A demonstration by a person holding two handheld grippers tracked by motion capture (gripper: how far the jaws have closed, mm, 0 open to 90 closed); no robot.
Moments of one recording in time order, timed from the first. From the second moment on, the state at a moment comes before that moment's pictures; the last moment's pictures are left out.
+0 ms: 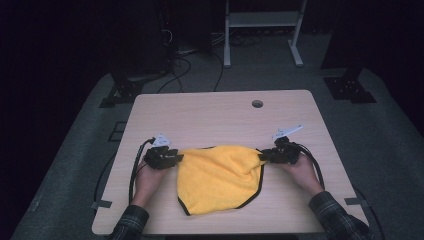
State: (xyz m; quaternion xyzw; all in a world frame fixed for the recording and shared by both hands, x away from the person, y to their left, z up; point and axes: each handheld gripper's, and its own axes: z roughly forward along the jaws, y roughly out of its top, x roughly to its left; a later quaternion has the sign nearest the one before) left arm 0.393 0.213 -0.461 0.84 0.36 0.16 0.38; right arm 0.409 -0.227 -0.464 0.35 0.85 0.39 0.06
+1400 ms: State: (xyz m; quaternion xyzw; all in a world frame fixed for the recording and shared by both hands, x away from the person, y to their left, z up) left arm 0.312 0.170 -0.450 0.87 0.28 0.06 0.39; right arm 0.357 -0.308 -0.432 0.38 0.82 0.39 0.17
